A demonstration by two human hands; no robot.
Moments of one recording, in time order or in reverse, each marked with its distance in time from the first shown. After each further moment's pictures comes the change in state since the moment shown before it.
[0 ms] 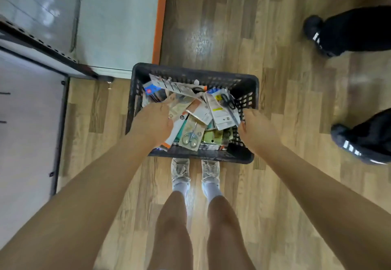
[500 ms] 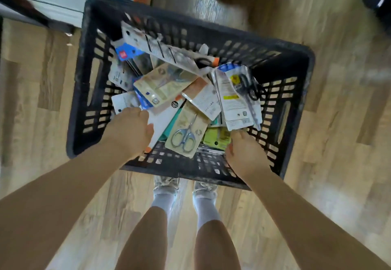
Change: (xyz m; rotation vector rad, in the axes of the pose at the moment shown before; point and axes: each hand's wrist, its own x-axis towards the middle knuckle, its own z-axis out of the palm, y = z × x) left_hand 0.106 -0.040 0.188 -0.043 -0.204 -0.153; right_hand 0.092 0.022 0.198 -0.034 -0.307 -0.033
